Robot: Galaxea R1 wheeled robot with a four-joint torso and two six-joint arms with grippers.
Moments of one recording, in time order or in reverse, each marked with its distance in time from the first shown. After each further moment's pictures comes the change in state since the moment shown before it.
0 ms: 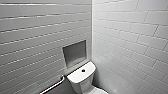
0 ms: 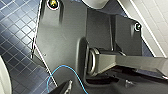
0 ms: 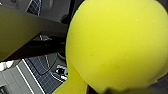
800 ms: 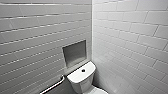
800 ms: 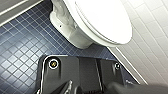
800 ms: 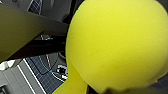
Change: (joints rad) left arm -0.306 -0.418 0.591 -0.064 0.077 -0.016; right arm -0.001 -0.002 0.009 -0.002 0.000 0.000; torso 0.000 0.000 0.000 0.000
